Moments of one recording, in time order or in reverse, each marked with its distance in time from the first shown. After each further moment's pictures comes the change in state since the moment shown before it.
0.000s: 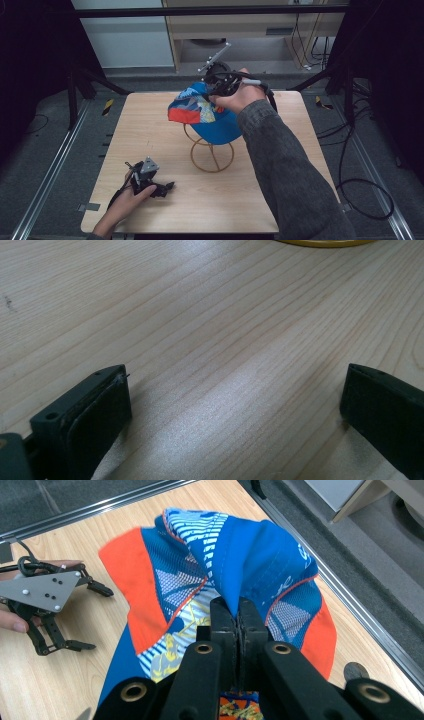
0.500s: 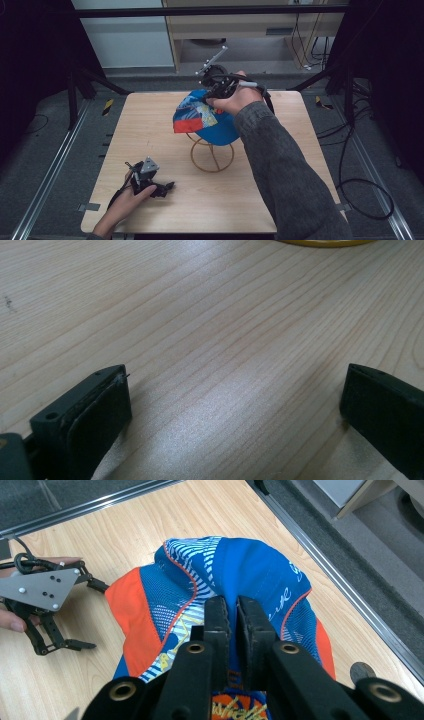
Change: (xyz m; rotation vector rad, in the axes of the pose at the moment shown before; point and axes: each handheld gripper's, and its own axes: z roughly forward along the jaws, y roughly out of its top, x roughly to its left) left arm 0.000 0.000 0.000 0.000 0.000 0.000; right arm 0.003 -0.001 0.010 0.015 0.007 0.001
